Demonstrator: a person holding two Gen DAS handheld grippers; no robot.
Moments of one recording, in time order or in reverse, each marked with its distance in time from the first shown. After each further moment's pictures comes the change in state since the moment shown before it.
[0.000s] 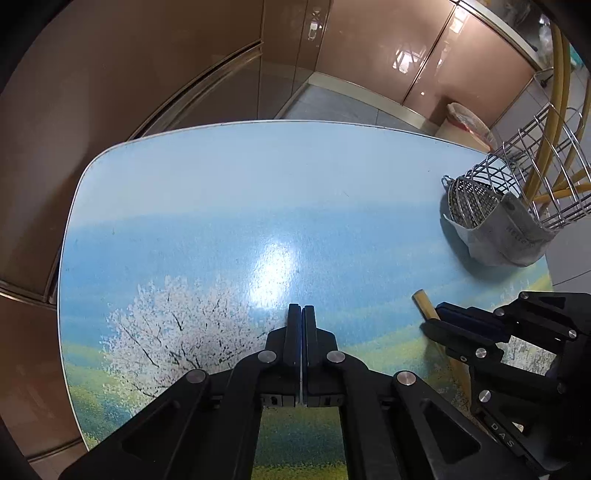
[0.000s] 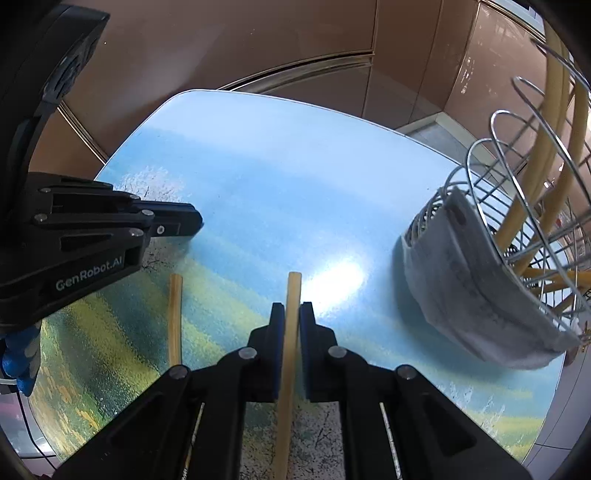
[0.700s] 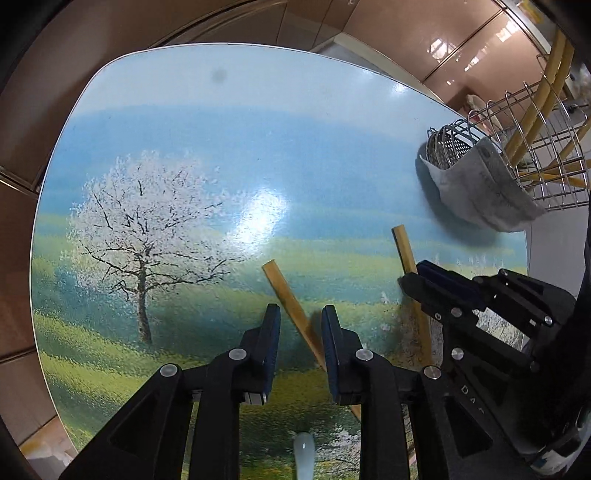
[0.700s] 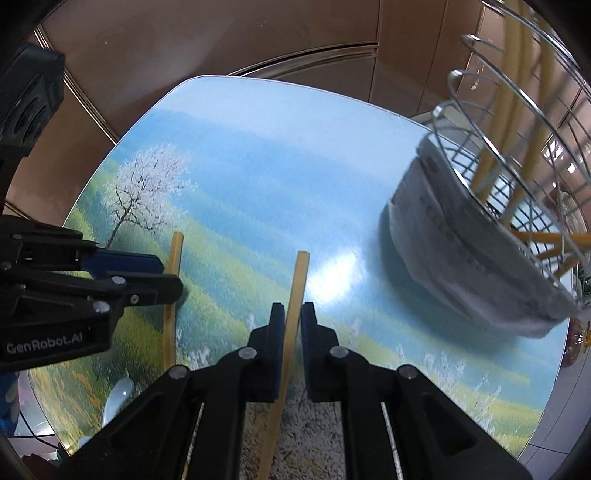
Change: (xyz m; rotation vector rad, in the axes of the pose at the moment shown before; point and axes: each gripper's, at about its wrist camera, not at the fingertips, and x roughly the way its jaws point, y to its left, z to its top) left arm -0.010 -0.037 -0.039 -0.183 0.178 -0.040; right arm -0.017 -0.018 -0.033 -0.024 0.030 0.034
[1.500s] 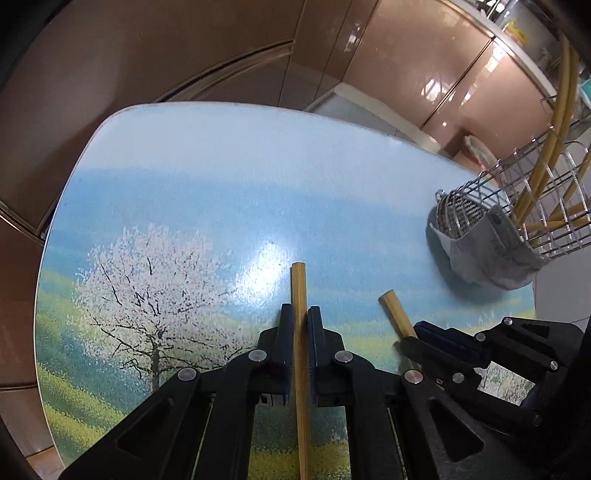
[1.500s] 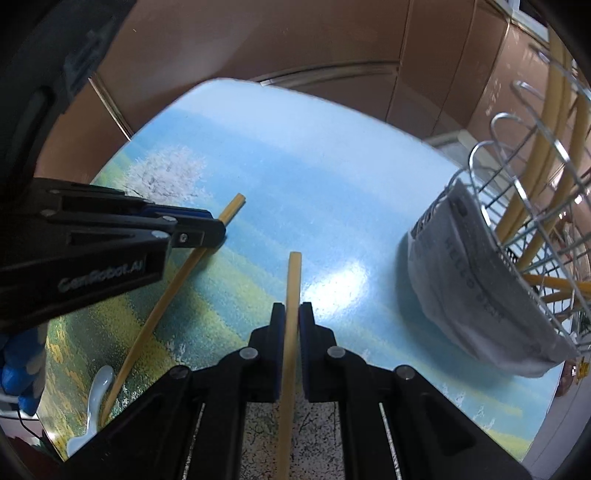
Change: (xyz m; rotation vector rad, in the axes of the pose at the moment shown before) left arm 0.005 -0.007 0.032 0.014 -0.247 -0.006; right arm 0.000 0.012 0.010 -0.093 -0.081 0.011
